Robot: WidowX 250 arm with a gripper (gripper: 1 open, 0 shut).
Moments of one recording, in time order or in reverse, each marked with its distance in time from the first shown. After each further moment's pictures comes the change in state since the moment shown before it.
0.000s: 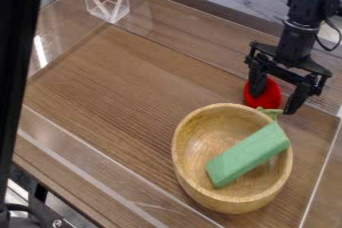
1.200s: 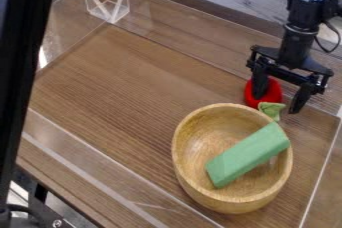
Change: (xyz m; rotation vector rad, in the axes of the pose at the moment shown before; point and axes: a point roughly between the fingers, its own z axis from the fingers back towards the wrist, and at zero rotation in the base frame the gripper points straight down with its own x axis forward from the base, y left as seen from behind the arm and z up) arm 0.016 0.011 -0.011 -0.022 -0.053 0.134
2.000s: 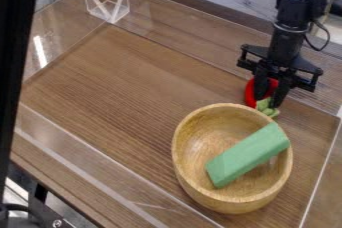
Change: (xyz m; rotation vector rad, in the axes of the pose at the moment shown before) arm -0.010 0.009 0.004 -0.003 0.010 -0.022
